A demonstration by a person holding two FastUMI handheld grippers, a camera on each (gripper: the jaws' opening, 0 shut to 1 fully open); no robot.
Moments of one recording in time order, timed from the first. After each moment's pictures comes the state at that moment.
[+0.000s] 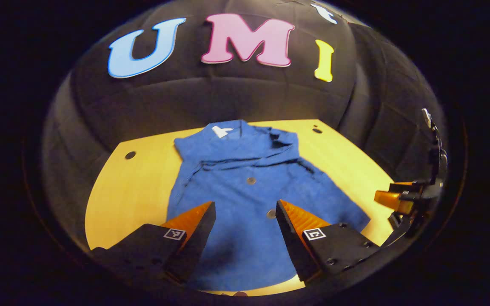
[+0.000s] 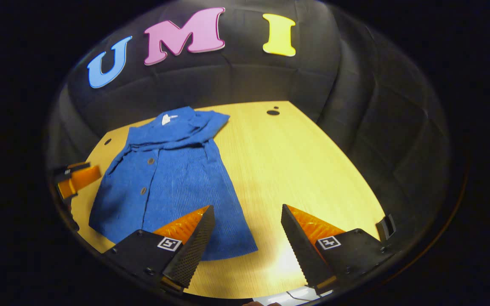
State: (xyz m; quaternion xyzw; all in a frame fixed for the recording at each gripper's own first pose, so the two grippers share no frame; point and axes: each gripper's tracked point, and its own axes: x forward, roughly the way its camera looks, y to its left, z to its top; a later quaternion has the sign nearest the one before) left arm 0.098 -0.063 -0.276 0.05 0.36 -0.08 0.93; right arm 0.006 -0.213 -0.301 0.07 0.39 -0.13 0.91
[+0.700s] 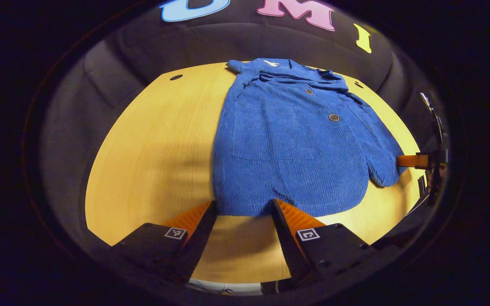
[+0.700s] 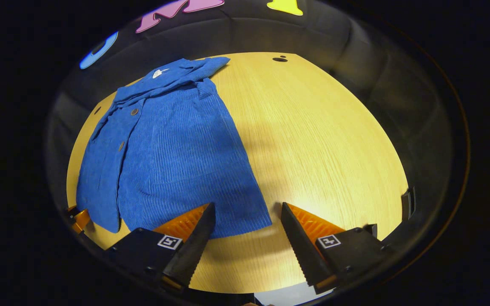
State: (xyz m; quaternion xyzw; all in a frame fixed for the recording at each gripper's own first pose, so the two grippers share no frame) left arm 0.022 -0.032 -0.375 0.02 0.48 -0.02 0.88; right arm -0.020 -0.196 -0.380 0.08 0.51 -0.12 0.85
